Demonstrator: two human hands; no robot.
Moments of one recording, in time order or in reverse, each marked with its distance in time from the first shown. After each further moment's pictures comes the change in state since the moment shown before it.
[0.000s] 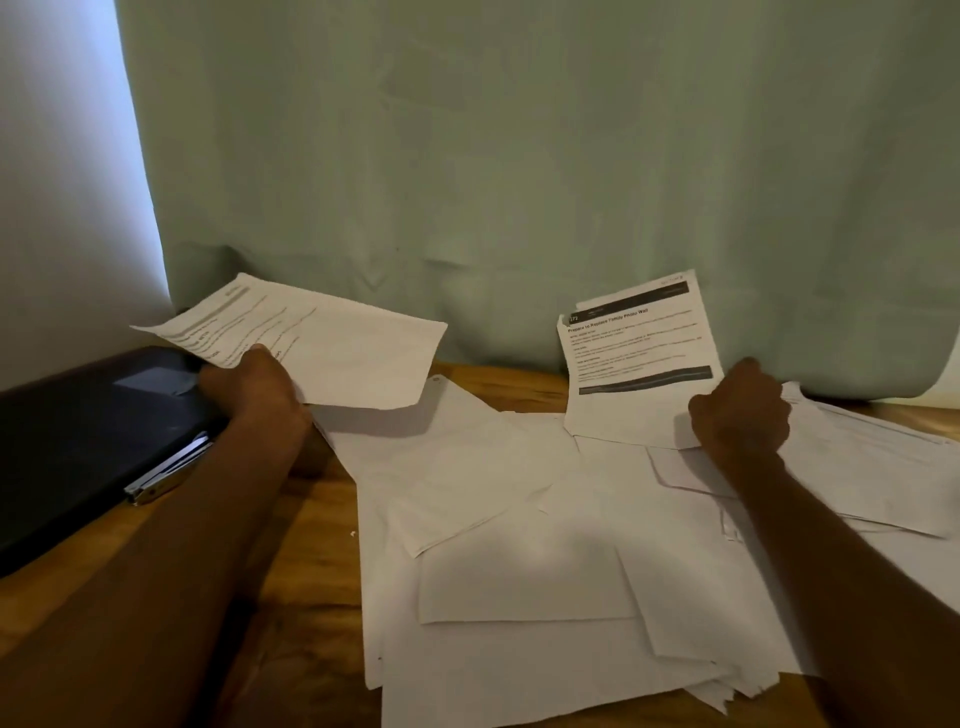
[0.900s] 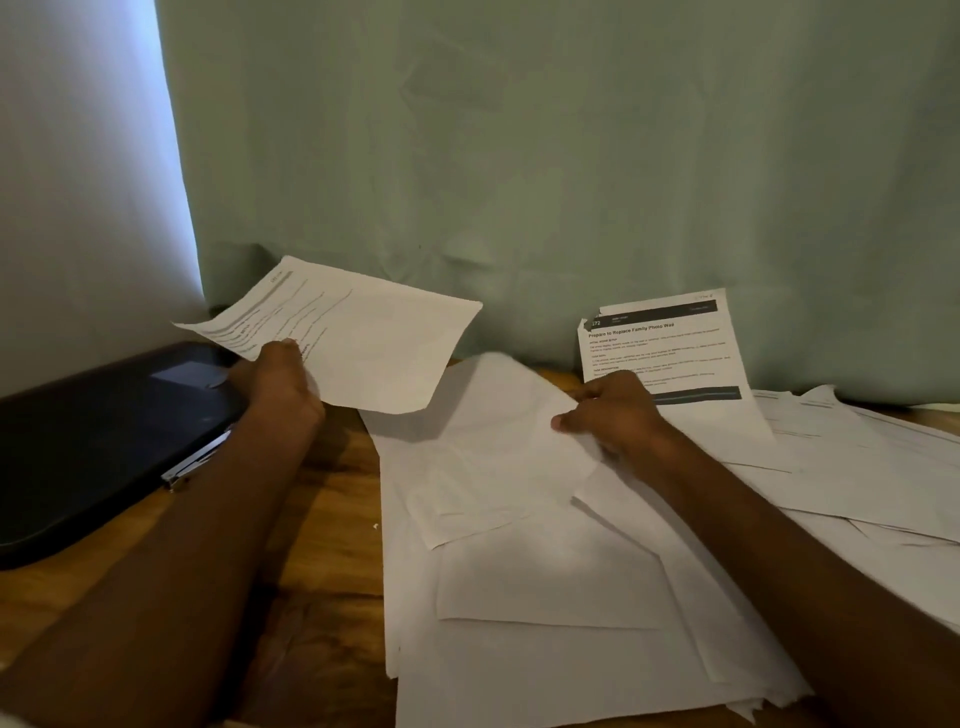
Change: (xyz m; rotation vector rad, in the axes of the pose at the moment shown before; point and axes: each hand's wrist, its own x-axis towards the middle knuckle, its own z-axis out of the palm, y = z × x) left_hand 0.007 0.006 -0.002 -0.022 -0.037 -0.126; right_hand -0.071 -0.077 0.039 0.525 -0.604 -0.164
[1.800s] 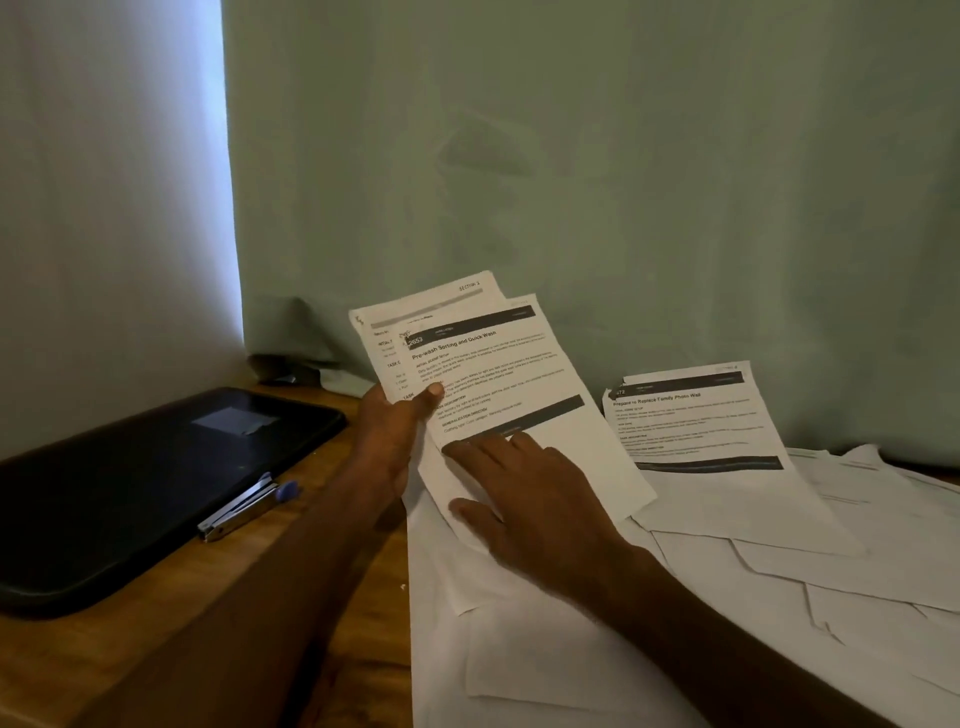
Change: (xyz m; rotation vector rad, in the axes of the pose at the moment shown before) left_hand -0.043 -0.028 0.022 0.218 -0.567 0.019; right_hand -0.065 -0.028 0.074 -0.681 0.056 -1.112
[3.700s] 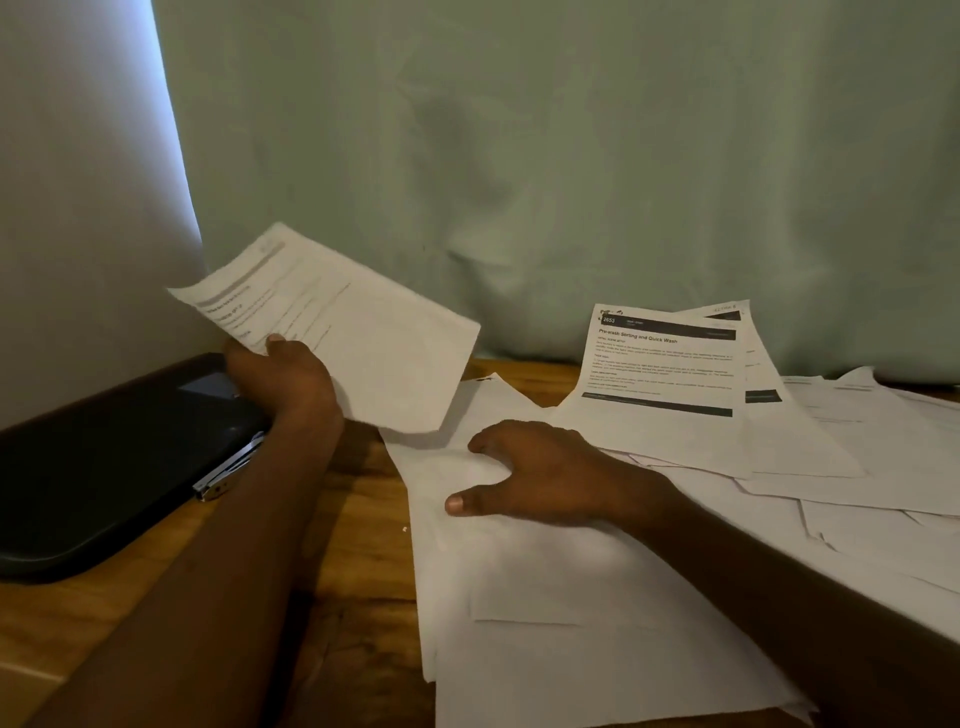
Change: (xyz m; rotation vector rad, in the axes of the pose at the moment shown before) left_hand 0.017 0.039 -0.040 -0.063 0.681 0.232; right_hand -0.005 0.004 -0.021 0.341 -0.681 0.391
